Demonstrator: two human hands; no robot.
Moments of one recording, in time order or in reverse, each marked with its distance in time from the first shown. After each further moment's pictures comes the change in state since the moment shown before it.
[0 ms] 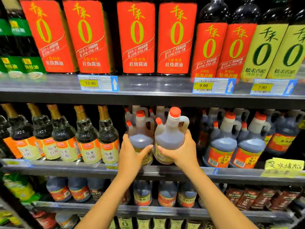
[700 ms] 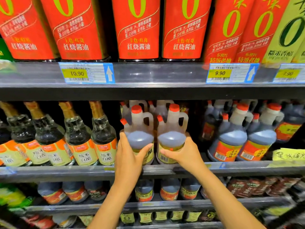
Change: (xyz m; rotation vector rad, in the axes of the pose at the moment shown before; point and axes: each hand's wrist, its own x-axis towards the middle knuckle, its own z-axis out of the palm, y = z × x) left_hand 0.002 -0.013 -0.006 0.020 -0.040 0.057; right_hand 0.009 0.039 0.016 -0.094 -0.145 0.224
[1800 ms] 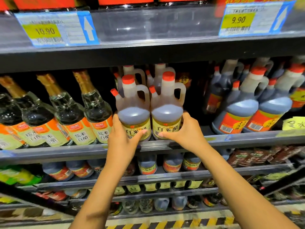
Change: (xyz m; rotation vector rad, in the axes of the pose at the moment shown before) left_hand -0.001 -0.026 -0.010 0.021 -0.085 0.069; right_hand -0.009 0.002 0.007 -0.153 -0.030 0.017
